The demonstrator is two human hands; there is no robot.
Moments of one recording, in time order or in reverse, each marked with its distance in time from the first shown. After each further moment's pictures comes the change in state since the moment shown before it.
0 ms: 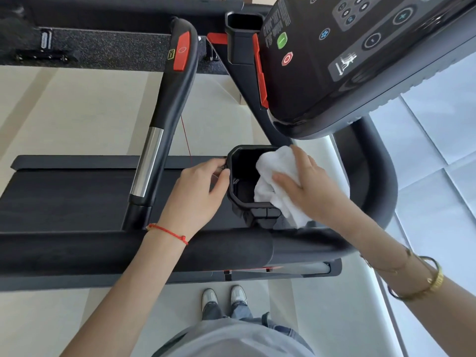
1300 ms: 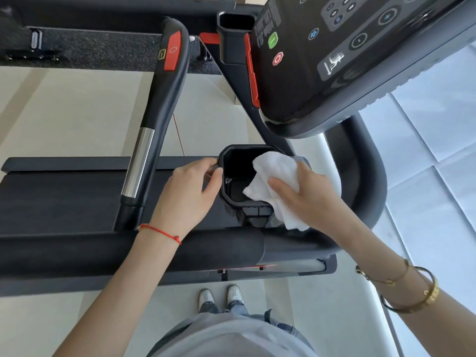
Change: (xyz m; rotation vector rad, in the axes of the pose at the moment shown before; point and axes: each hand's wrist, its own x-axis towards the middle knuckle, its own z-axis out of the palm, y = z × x) left_hand -0.001 0.005 -0.002 0.063 0.003 0.011; right_hand -0.019 0.007 0.002 0.134 0.066 0.142
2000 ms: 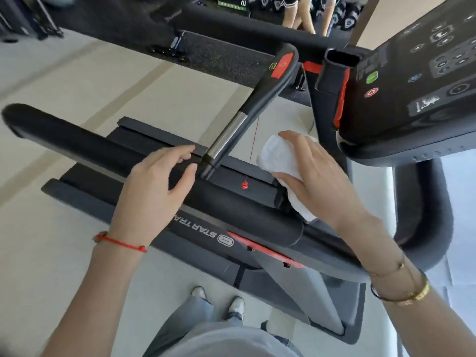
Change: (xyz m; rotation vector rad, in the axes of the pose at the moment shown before) left_hand -0.132 -0.002 -0.088 0.225 0.460 -0.144; right_hand -0.011 -0.082 -0.005 -0.311 -0.047 -0.868
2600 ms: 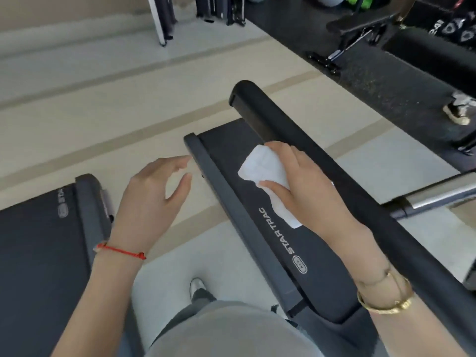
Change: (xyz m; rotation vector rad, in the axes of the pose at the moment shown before) left_hand -0.161 -0.147 -0.166 0.308 0.380 -0.498; right_hand 0.099 -0.258 0.117 0.245 -0.192 -0.567
